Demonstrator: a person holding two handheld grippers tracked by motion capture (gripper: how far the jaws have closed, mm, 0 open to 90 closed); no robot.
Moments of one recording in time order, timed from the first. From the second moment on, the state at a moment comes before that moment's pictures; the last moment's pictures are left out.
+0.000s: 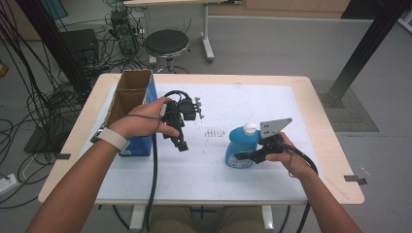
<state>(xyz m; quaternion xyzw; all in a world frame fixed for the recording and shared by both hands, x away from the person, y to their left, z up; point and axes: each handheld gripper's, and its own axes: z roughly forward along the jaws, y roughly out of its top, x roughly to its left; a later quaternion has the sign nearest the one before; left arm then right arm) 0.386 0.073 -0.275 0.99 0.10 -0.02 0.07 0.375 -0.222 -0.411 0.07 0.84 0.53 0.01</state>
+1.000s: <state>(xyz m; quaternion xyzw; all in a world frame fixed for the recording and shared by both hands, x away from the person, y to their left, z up) 0.387 0.073 -0.274 0.99 0.10 -0.02 0.07 0.375 -0.222 -0.411 0.07 0.84 0.53 0.02</state>
